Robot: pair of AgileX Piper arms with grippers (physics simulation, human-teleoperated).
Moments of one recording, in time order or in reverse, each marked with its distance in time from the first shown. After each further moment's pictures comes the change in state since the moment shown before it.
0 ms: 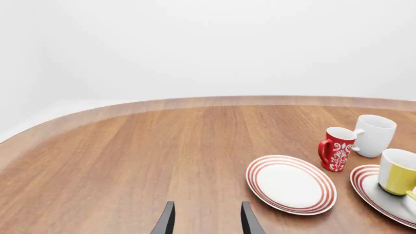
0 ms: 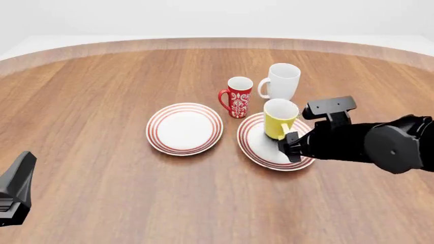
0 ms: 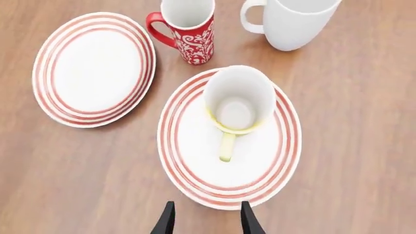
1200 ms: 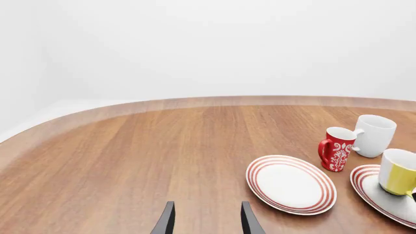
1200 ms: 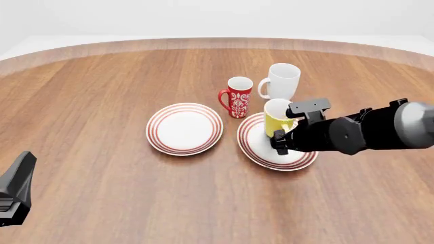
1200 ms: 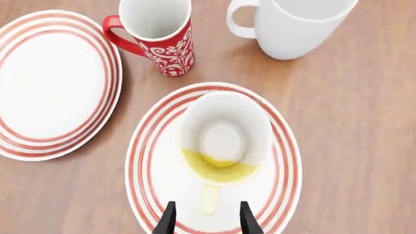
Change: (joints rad) left arm 0.000 0.000 0.000 0.000 0.000; right arm -0.056 0.318 -0.141 -0.119 -0.049
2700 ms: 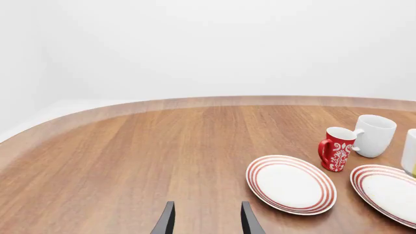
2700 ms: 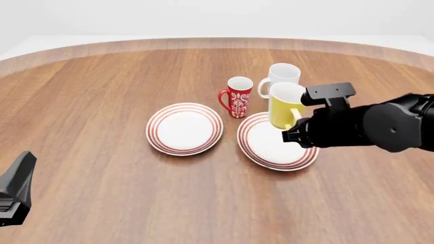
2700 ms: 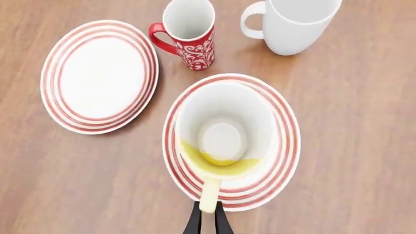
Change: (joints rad) left arm 0.000 0.000 0.000 0.000 0.000; right arm 0.060 -0.321 0.030 0.266 0.070
